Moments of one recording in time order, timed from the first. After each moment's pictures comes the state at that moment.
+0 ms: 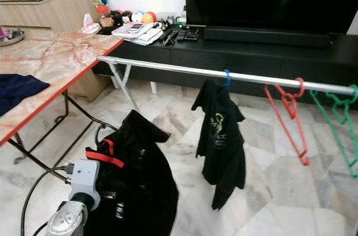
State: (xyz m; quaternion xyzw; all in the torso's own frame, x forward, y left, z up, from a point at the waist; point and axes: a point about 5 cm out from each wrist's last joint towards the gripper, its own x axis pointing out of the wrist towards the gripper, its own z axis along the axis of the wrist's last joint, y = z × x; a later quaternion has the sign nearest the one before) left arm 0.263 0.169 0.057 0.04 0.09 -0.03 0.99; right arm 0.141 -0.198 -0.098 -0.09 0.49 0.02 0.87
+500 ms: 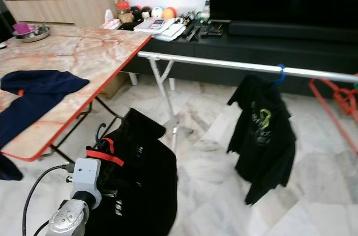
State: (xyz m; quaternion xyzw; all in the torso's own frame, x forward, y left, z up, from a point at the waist) left arm 0.264 0.172 0.058 0.04 0.09 -0.03 0.99; right arm 0.143 -0.197 -0.098 -0.09 0.49 0.02 0.87
